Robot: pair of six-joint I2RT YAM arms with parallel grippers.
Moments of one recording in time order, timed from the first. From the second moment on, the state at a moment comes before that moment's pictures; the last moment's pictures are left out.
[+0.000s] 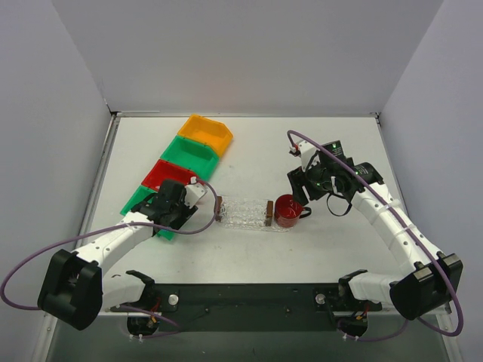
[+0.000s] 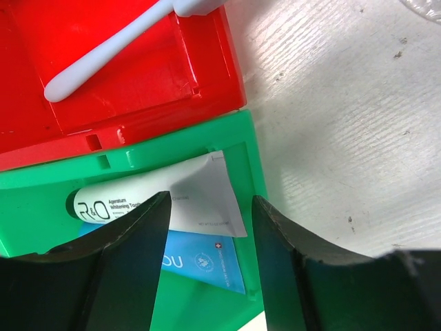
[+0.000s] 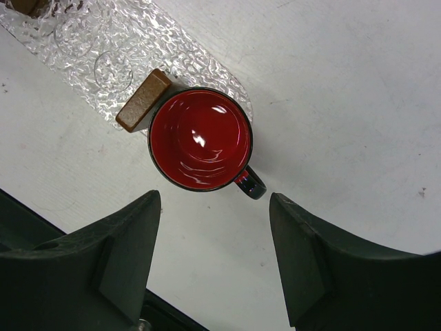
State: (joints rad) left arm -0.44 1.19 0.65 -0.43 -0.18 0.38; right arm 0.39 1.24 1.14 -0.83 -0.18 -0.19
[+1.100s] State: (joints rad) left arm -0.44 1.16 0.63 -0.41 -0.18 0.40; right arm 0.38 1.24 1.14 -0.83 -0.19 -0.19
